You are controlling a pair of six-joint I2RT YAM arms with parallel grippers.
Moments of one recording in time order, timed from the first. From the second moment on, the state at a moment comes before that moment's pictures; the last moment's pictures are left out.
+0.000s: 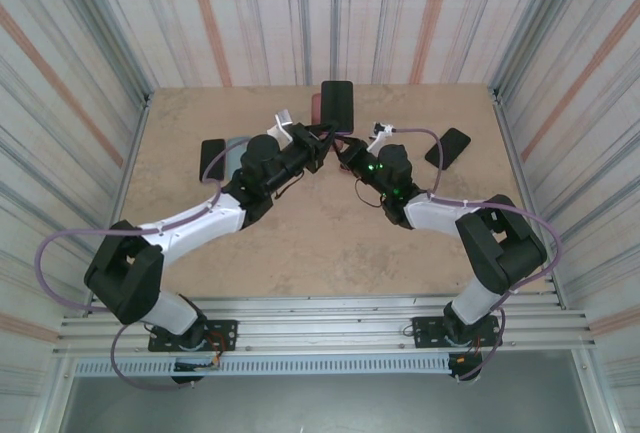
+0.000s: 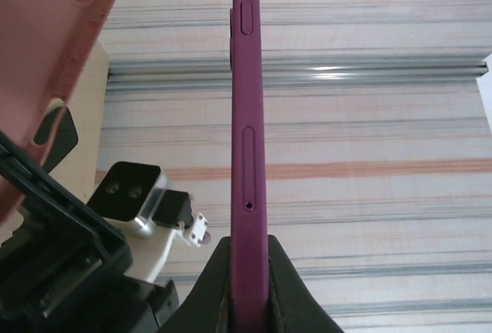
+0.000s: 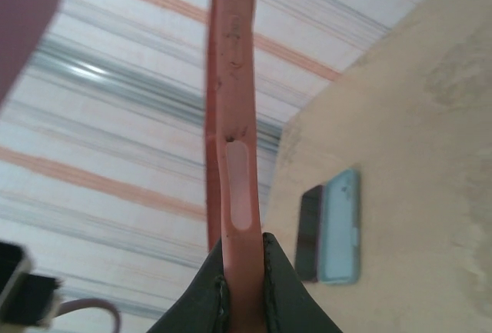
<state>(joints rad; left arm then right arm) -0.70 1.48 0.97 0.59 0.11 -1.55 0.56 1.64 0.78 0.81 -0.13 1.16</state>
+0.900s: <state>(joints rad) -0.30 1.63 0.75 0.58 0.40 -1.40 0.54 1.73 0.83 0.72 -0.15 1.16</state>
